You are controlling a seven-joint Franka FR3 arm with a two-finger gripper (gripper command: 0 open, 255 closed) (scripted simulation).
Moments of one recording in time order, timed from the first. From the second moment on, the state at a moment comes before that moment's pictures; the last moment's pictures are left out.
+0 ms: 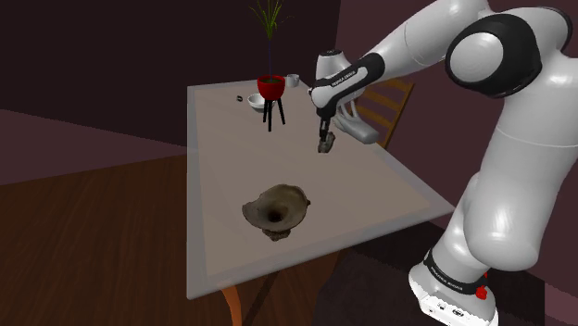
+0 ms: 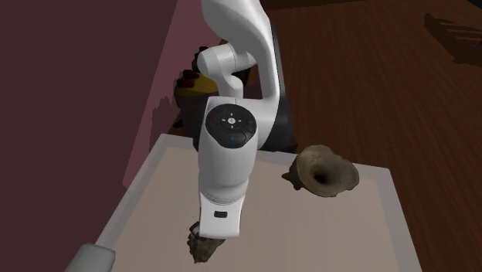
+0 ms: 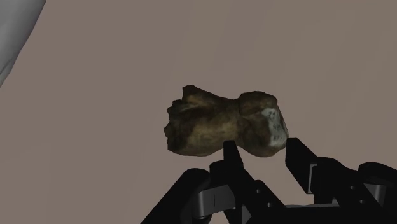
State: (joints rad) arm 0.16 0.15 -0.46 -2.08 -0.10 2.32 -0.70
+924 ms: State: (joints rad) arm 0.17 0.07 -0.46 -1.98 -0.13 2.15 -0.69
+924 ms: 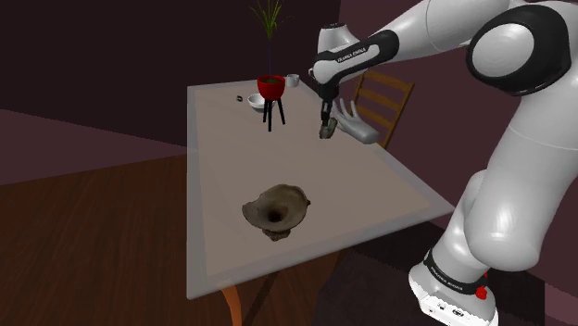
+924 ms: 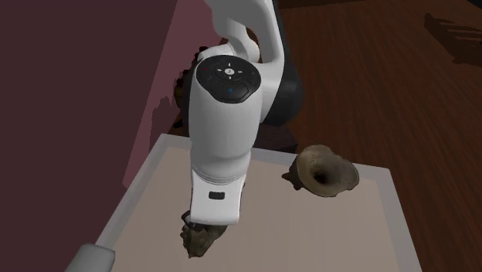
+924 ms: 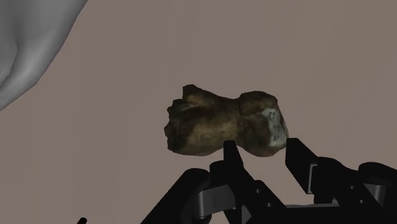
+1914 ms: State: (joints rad) arm 0.33 -0.10 -0.30 -2.13 -0.22 2.08 -0.34
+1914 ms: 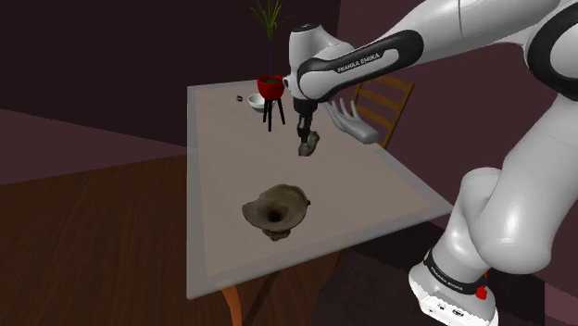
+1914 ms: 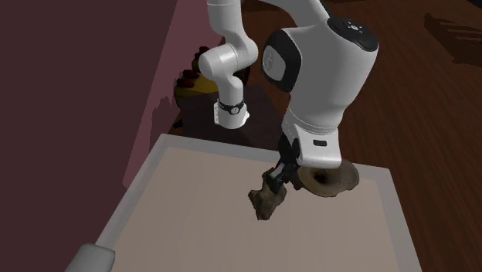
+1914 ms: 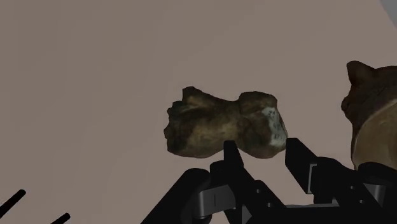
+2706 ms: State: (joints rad) arm 0.47 -0.09 -0.13 -2.08 -0.21 1.99 -0.06
